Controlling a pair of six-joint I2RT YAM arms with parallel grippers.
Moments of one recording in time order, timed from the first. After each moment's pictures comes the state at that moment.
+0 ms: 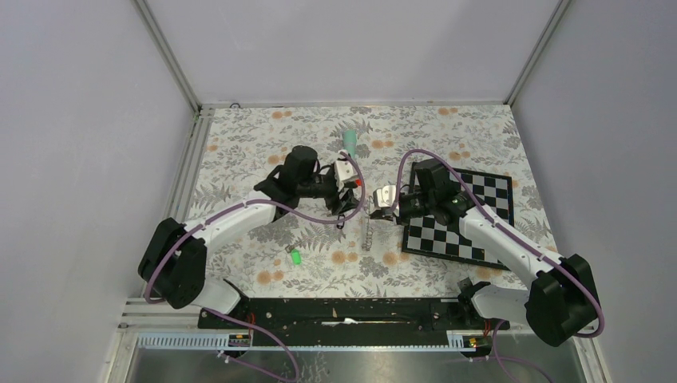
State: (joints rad) left arm -0.65 1.44 0.94 0.02 0.65 0.37; right arm 0.51 1.21 0.80 -0.33 -0.89 -0.94
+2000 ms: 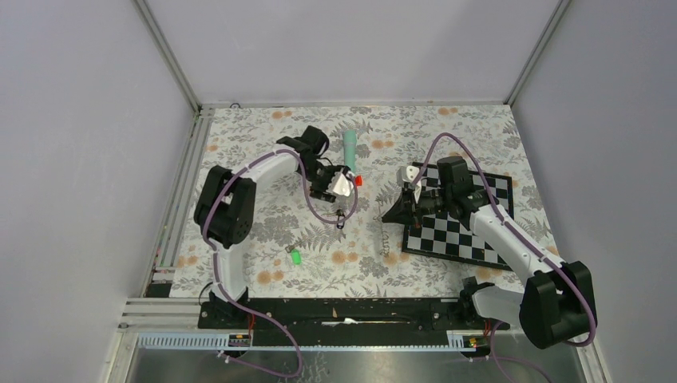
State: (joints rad) left arm -0.46 1.95 1.45 -0.75 0.70 1.53; right arm 0.32 1.20 0.77 -0.36 -1.15 -0.62
